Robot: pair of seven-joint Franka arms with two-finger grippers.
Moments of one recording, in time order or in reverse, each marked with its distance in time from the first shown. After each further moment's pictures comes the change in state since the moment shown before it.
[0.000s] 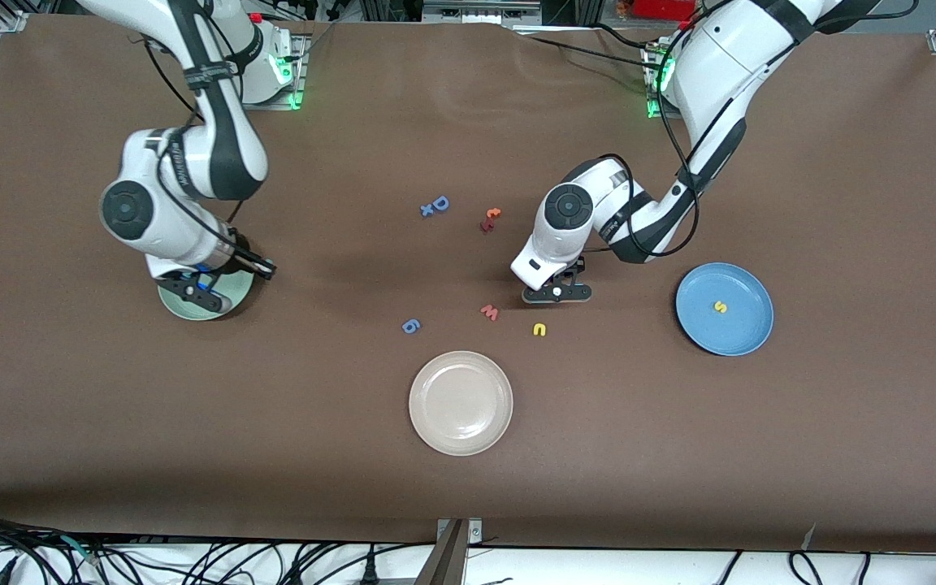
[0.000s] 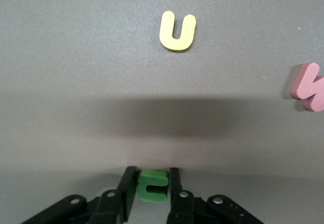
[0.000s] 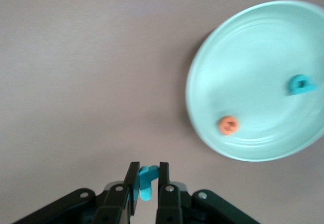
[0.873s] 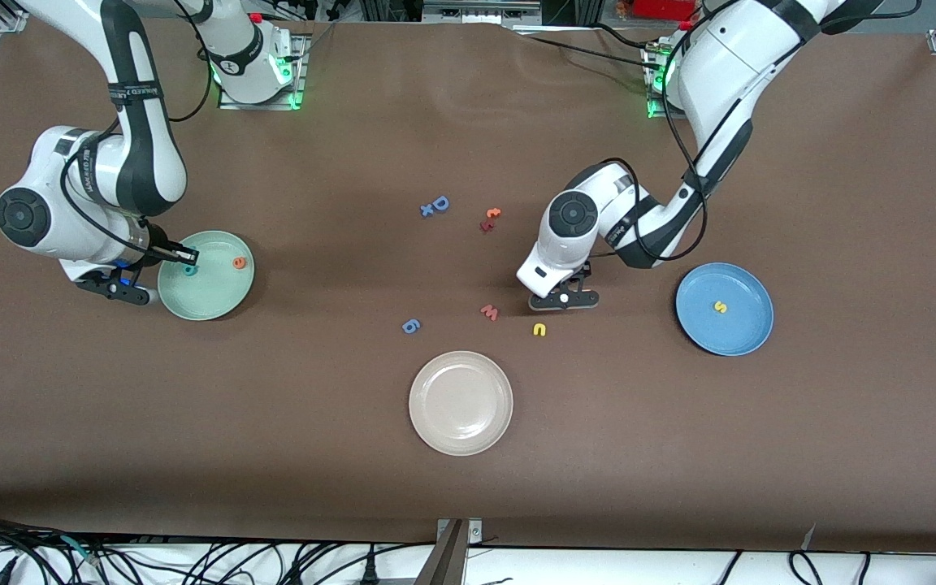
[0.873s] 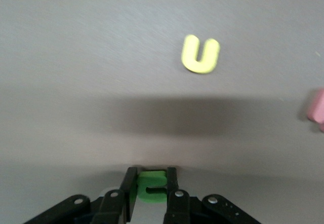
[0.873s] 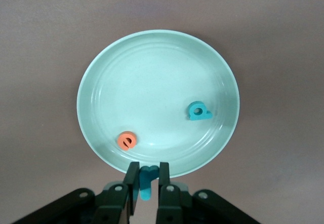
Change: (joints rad) left arm 0.012 0.001 0.012 0.059 0.000 -0.097 -0.002; right arm -0.016 0.027 -0.178 -0.030 -0.039 -0.056 -0.309
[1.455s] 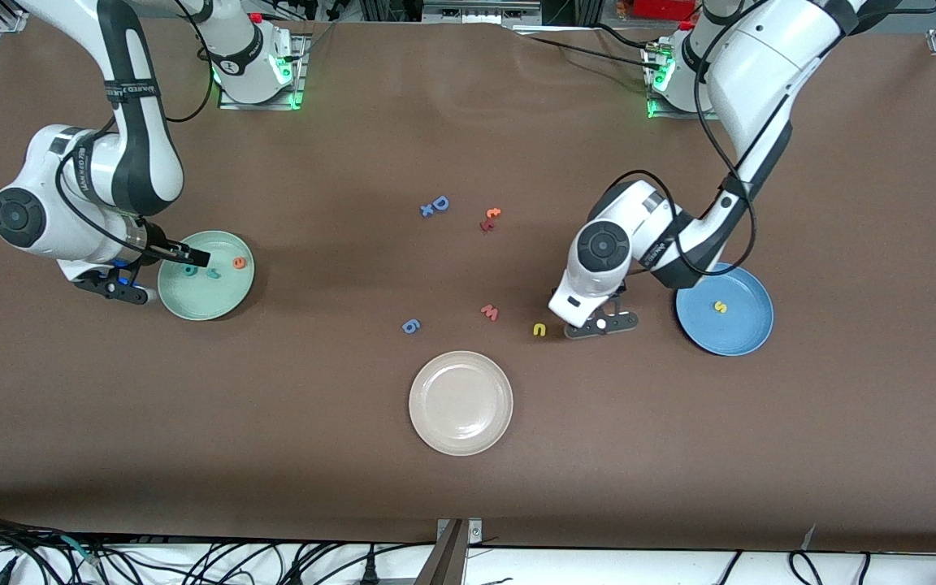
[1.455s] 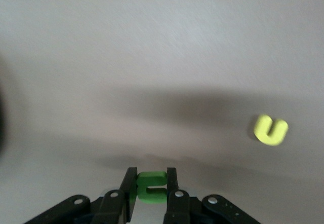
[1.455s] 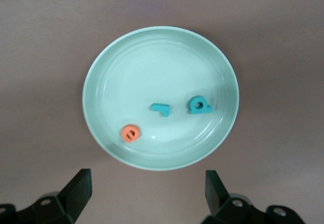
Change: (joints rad) left arm 0.088 0.000 -0.001 0.142 -0.004 -0.204 0.046; right arm 0.000 -0.017 -0.006 0.046 0.000 -0.084 -0.001
